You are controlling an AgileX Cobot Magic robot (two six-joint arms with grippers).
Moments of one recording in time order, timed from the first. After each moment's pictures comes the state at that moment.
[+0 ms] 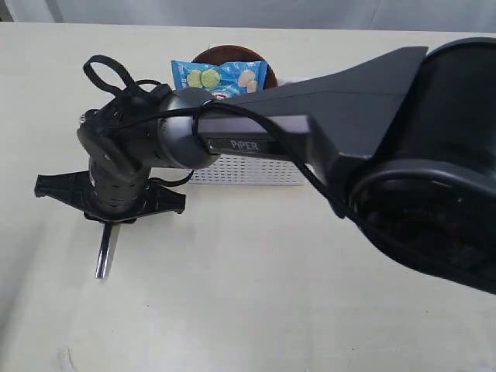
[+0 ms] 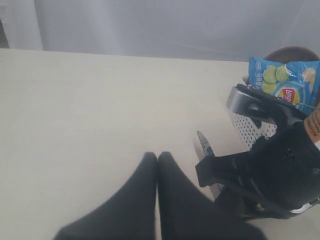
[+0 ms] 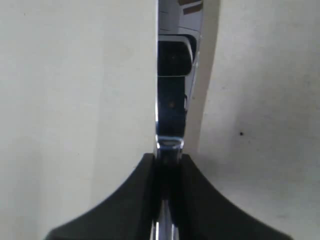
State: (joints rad) left arm -0.15 0.00 0.00 -0.03 0.35 -0.09; right arm 1.07 2.29 -1.67 0.02 0.61 0.97
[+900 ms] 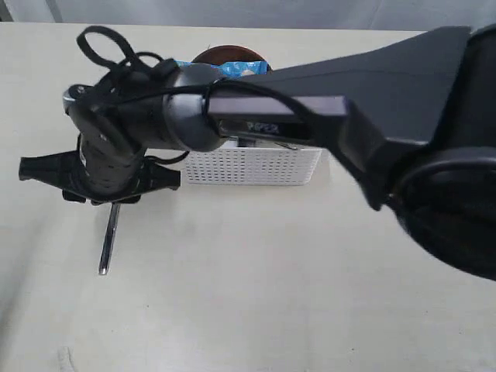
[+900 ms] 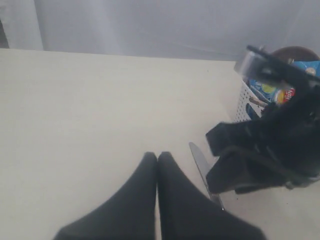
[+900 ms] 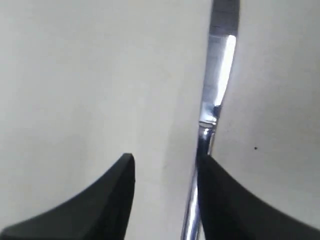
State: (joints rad) left arm -0.15 0.00 0.00 -0.03 0.35 -0.09; right arm 1.07 2.21 -1.67 -0.02 0.61 0.89
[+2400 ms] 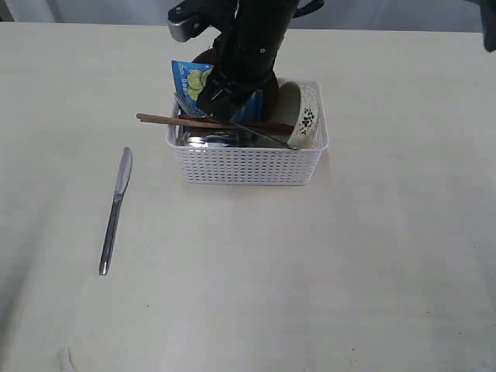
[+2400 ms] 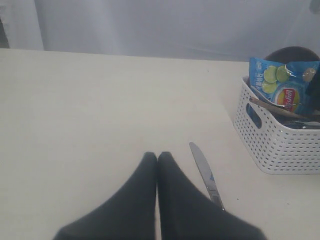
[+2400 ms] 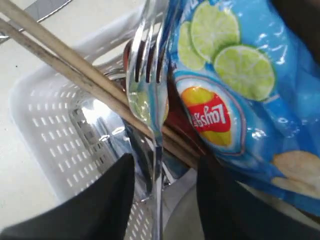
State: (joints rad) left arm -0.15 0.00 0.00 -0.03 0.35 -0.09; right arm 0.62 2.15 -1.80 0.21 1.08 -0.52
